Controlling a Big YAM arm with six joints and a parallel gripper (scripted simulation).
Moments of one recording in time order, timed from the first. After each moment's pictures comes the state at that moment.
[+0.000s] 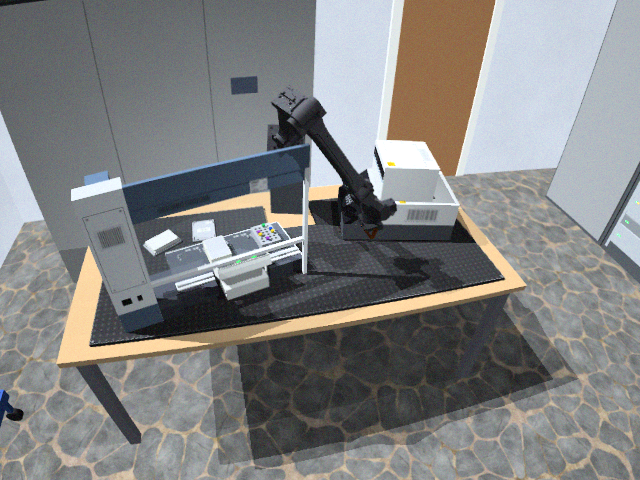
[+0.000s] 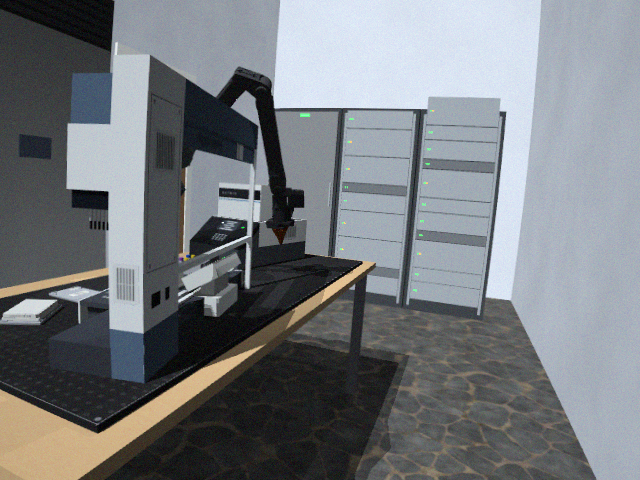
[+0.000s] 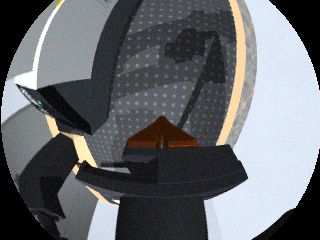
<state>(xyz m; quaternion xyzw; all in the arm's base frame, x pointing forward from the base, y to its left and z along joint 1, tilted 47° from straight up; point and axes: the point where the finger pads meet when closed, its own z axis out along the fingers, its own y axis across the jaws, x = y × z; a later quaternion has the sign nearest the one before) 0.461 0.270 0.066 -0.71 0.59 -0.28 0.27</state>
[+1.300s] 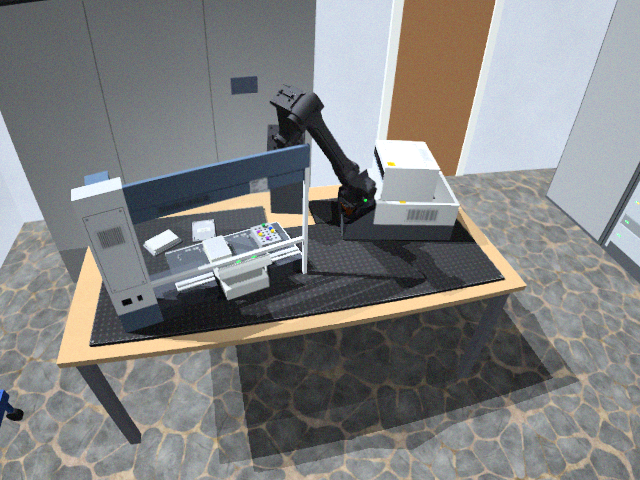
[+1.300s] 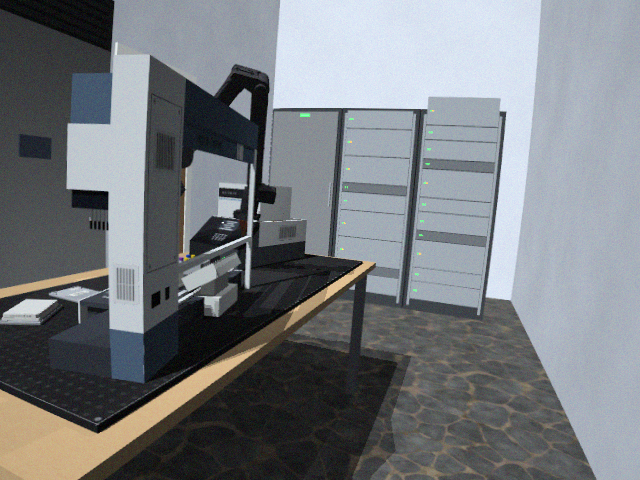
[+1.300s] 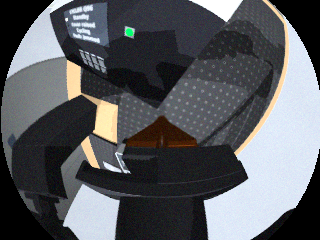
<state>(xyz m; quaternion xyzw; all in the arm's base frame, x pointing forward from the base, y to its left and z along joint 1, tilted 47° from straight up) 0.343 0.208 -0.017 -0.77 0.55 -0.29 0.14</state>
